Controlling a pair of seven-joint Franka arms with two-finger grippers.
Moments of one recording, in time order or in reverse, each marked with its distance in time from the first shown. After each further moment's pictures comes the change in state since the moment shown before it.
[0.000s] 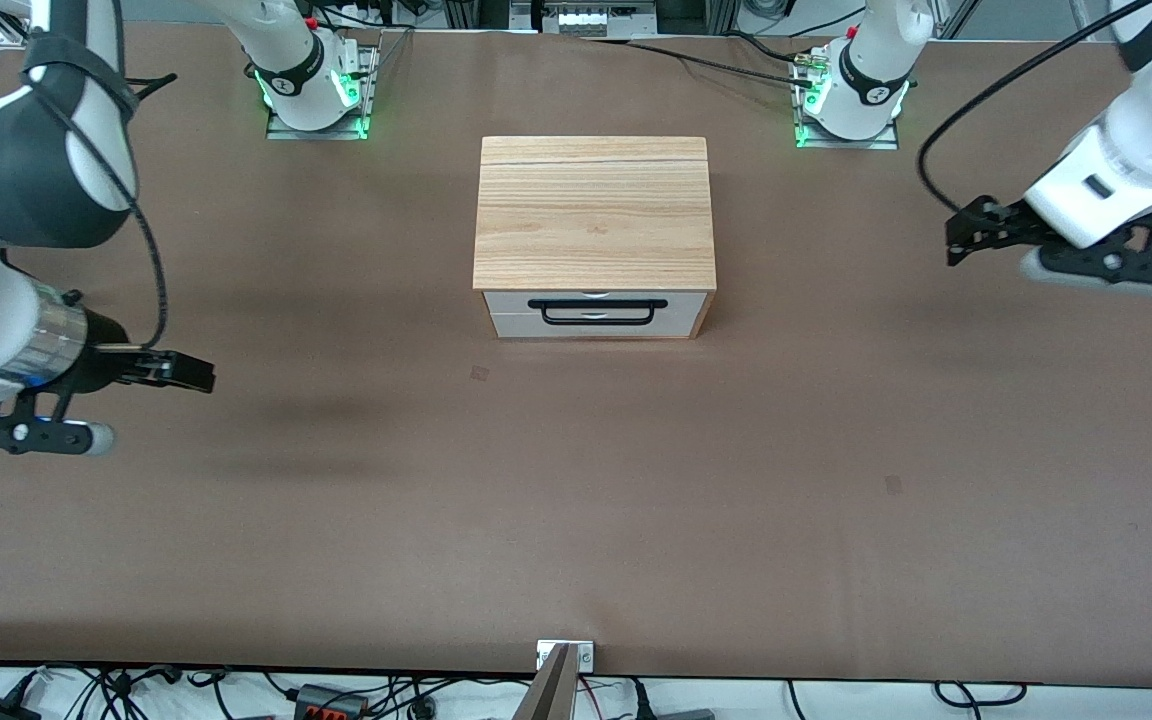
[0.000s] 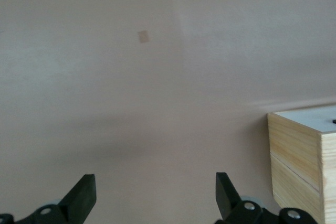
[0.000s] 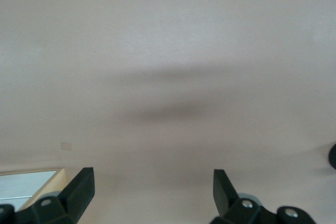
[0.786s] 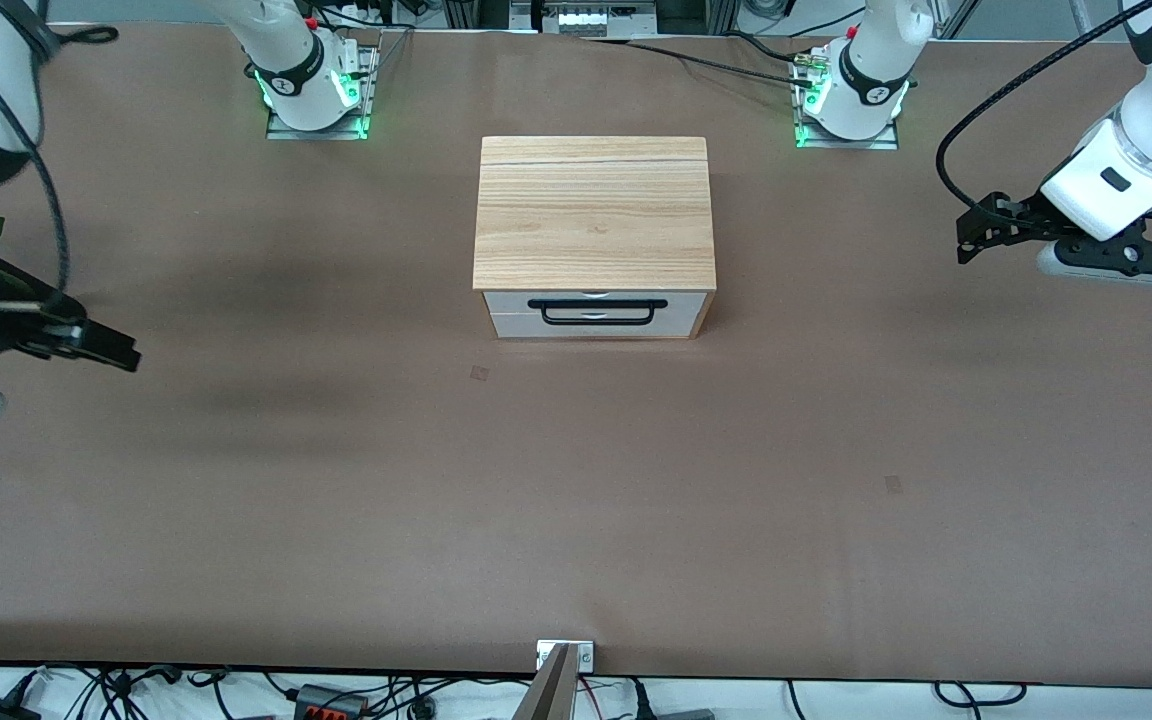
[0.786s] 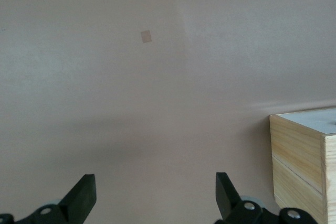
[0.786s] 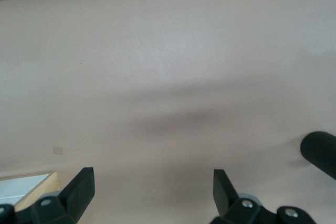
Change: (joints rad) left arm -0.017 -0.009 0.014 -0.023 0.000 0.019 -0.003; right arm -0.056 -0.168 0.011 -0.127 -0.043 0.031 -0.004
